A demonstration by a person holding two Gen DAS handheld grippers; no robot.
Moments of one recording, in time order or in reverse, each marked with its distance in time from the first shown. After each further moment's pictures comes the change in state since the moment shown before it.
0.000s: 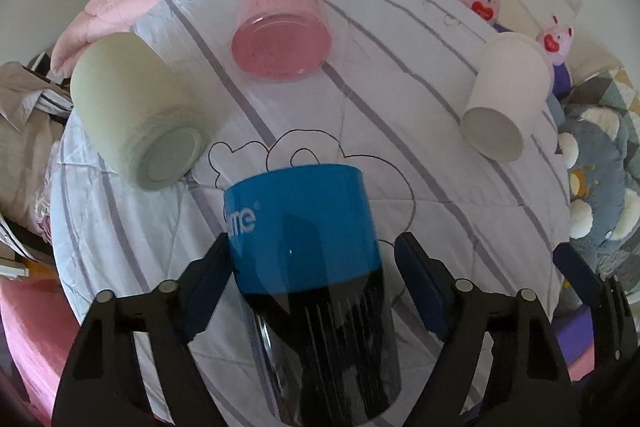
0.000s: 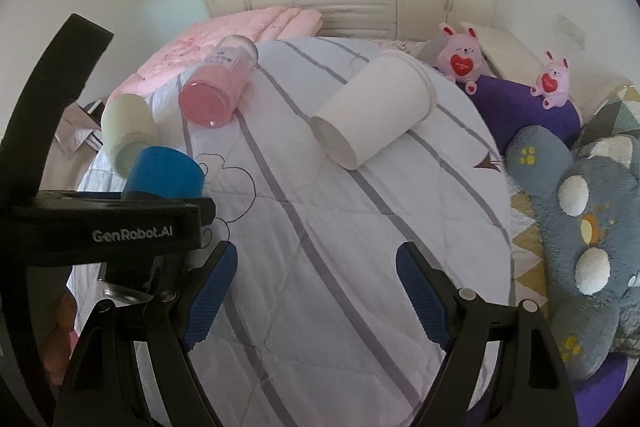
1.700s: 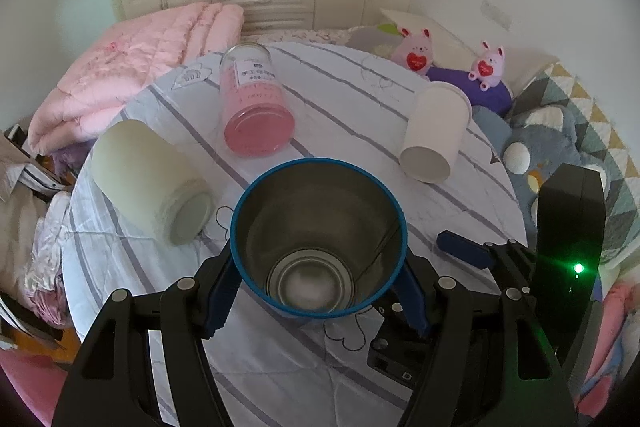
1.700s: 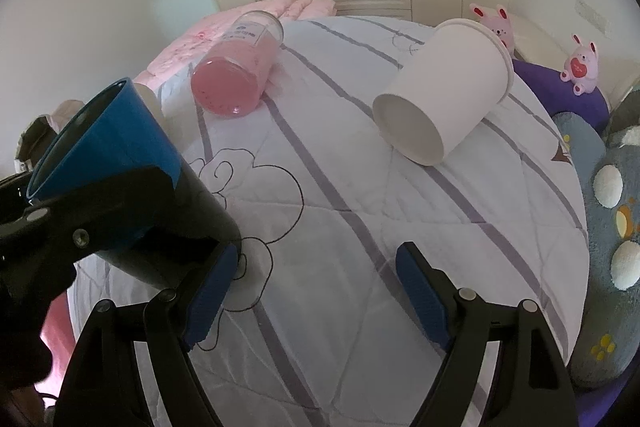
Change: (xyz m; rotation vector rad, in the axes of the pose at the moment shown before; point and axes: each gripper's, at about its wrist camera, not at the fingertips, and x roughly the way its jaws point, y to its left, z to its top) left arm -0.060 0.011 -0.015 0.154 -0.275 -0.143; right arm 0.046 0.034 0.006 0.028 0.029 0.058
